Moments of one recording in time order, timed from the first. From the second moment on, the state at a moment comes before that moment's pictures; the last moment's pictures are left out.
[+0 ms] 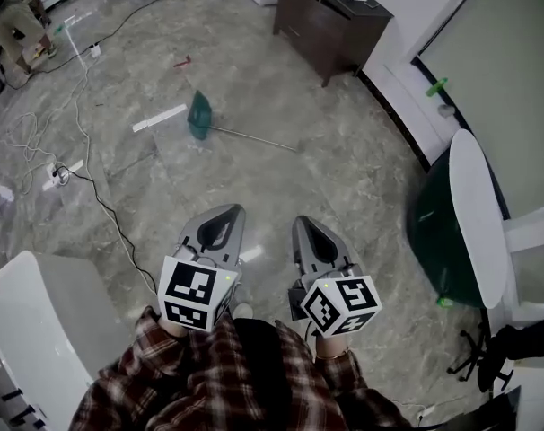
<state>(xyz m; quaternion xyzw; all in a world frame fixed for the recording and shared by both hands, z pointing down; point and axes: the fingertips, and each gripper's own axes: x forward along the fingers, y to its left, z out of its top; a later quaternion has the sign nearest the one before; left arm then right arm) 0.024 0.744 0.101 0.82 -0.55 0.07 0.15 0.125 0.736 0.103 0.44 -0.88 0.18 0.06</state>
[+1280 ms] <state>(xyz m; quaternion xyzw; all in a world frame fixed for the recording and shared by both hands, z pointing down) -0.109 0.453 0.127 0.82 -0.54 0.08 0.17 0.024 0.440 0.121 0.48 -0.85 0.20 0.08</state>
